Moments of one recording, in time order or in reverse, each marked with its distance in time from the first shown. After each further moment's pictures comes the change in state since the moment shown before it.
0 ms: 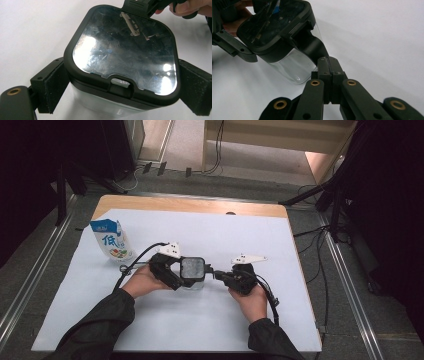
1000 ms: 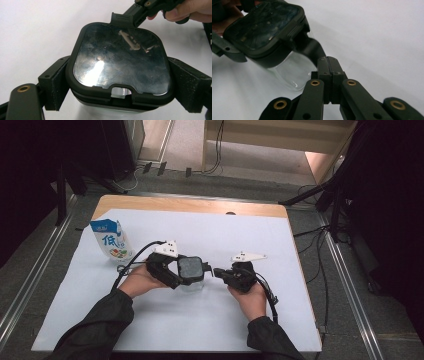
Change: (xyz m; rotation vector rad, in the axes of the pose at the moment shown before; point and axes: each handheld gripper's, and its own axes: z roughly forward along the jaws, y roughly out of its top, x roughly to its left) left arm -0.010 0.009 -0.016 -0.019 0.028 0.017; right arm 0.000 0.007 0.001 -0.017 0.003 -0.003
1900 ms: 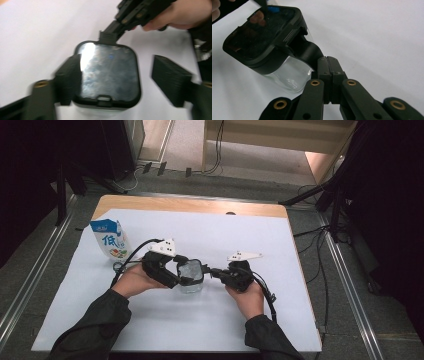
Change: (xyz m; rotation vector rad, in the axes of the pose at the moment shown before) left arm -0.013 0.015 -0.020 0.008 0.003 0.033; right arm 0.002 0.001 0.008 0.029 0.002 -0.009
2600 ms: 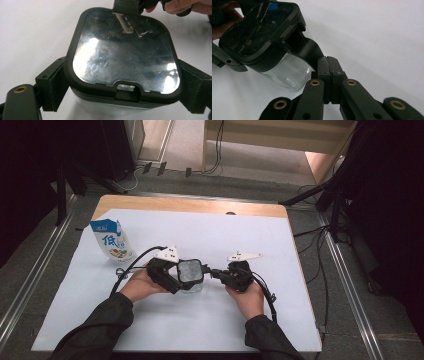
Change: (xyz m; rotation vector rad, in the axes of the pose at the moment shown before) left arm 0.007 -0.027 0.029 0.018 0.019 -0.022; right arm -0.001 -0.002 0.002 0.013 -0.004 0.002
